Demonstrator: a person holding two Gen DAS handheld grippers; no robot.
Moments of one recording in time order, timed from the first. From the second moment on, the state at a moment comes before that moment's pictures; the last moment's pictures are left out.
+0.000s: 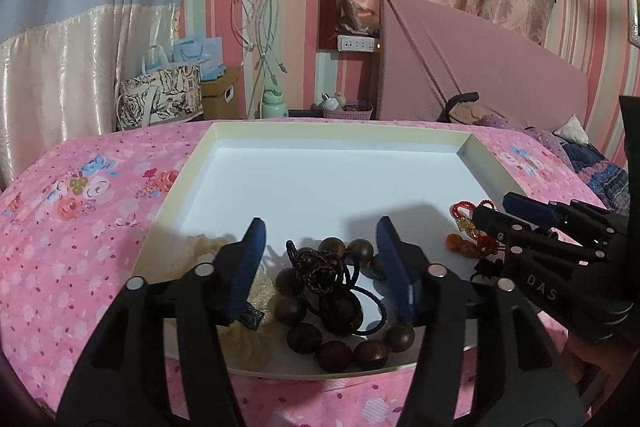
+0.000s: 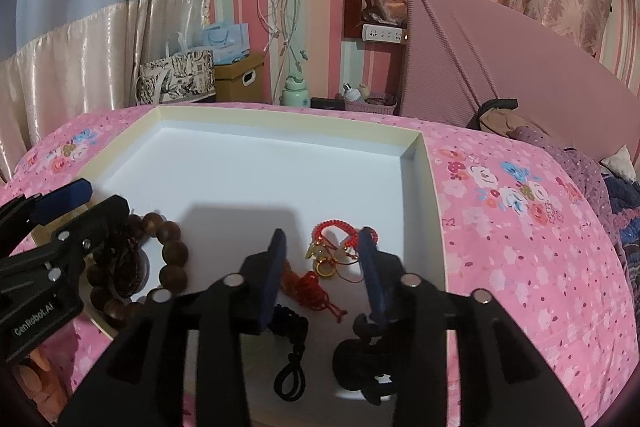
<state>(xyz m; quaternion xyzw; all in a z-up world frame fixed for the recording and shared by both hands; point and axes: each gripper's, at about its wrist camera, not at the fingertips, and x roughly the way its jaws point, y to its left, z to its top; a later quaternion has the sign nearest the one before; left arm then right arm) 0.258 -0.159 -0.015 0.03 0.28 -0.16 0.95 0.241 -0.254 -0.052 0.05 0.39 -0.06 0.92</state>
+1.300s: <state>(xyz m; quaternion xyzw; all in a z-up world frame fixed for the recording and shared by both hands) 0.185 0.120 -0.005 -0.04 0.24 -0.02 0.97 0.161 -0.320 0.020 0.13 0.29 -0.12 0.94</state>
